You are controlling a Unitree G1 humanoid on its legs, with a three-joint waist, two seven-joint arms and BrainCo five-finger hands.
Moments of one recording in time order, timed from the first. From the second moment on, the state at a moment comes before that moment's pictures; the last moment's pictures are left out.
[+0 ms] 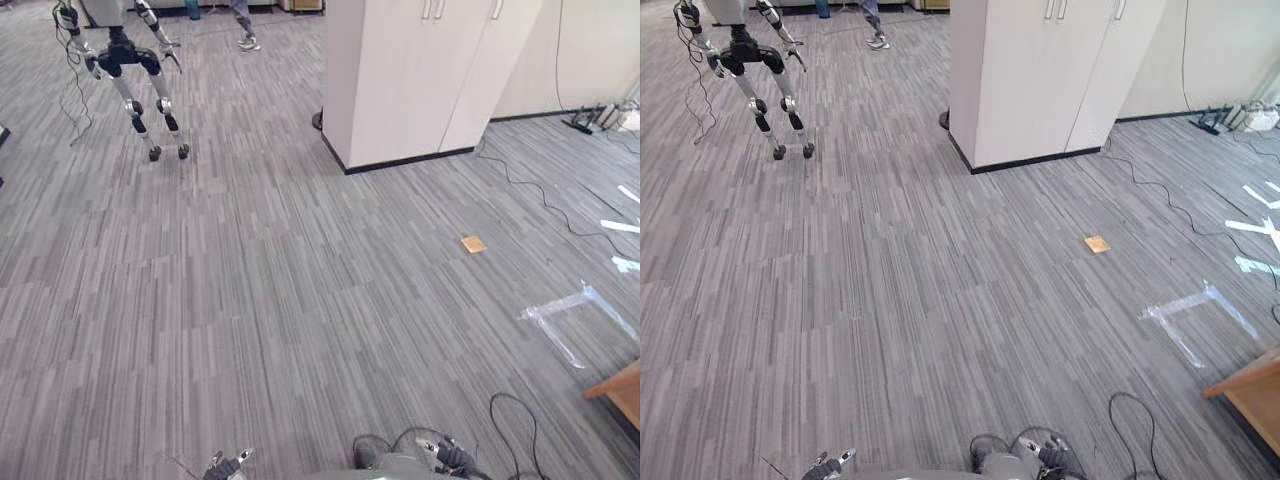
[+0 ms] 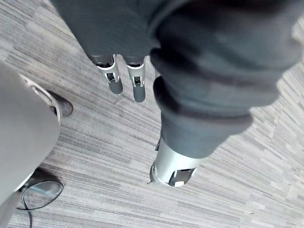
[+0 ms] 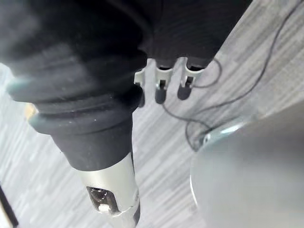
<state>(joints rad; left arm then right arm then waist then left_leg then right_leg) 0.13 0.02 0.27 1.12 -0.48 -0.11 0.04 0.05 -0.05 -0.31 1.20 0.22 -0.11 0.04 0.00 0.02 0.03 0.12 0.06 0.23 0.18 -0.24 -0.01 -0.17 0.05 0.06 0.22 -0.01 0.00</state>
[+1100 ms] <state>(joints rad) 0.10 0.09 0.25 1.11 -0.13 -0.10 0.00 0.05 -0.02 -0.46 1.14 0.20 -0.11 0.02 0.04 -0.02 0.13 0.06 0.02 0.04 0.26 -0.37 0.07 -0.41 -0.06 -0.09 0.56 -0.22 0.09</state>
